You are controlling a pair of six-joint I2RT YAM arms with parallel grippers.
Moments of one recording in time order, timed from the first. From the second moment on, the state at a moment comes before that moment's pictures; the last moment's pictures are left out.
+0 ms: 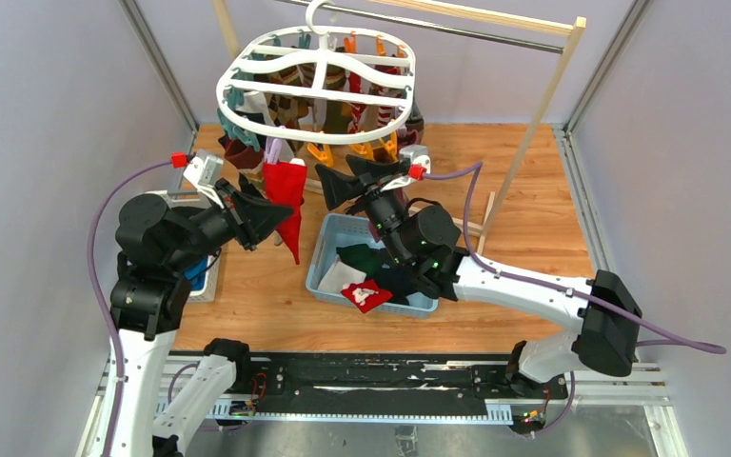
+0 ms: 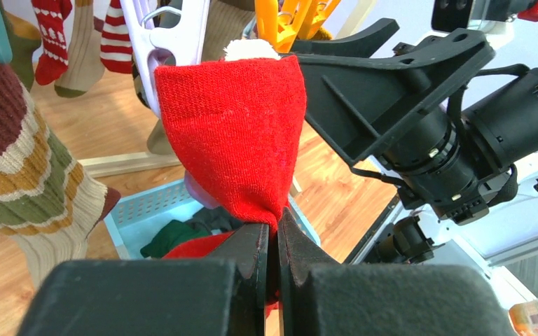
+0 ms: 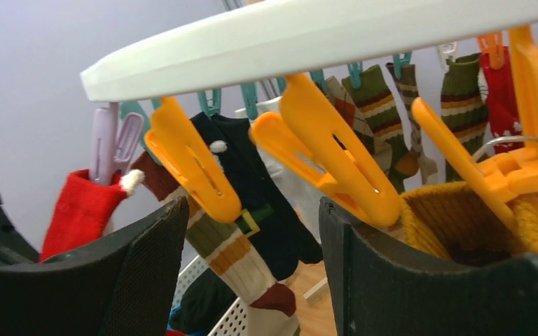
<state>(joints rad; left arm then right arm) -0.16 0.70 1.14 -0.48 0.68 -0.39 1.11 1.41 1.08 0.81 0.45 0.24</state>
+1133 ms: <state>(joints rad) -0.16 0.68 1.18 -0.52 0.68 -0.37 1.11 1.48 1.18 0.80 0.30 0.14</state>
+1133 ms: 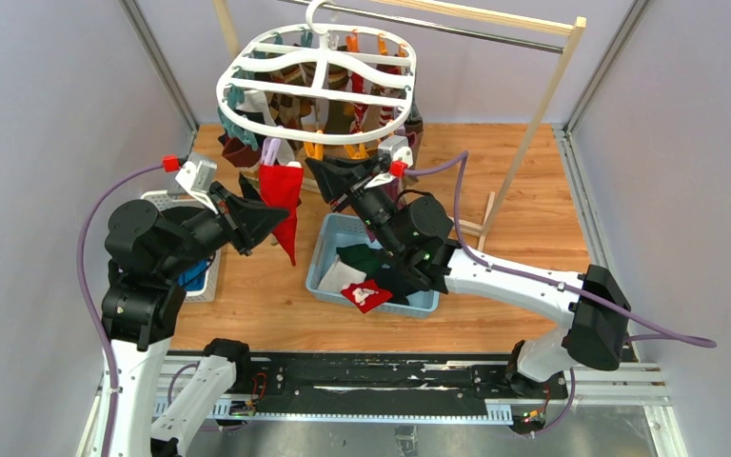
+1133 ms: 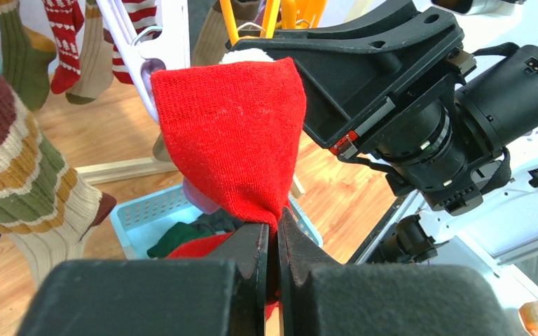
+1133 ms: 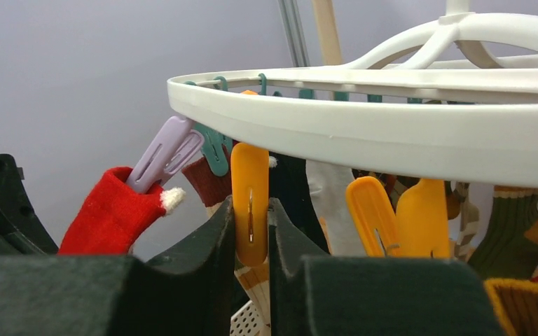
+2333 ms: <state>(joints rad) -0.17 0.88 1.41 -0.39 0.66 -0.58 1.12 1.46 1.24 0.73 0.27 0.07</state>
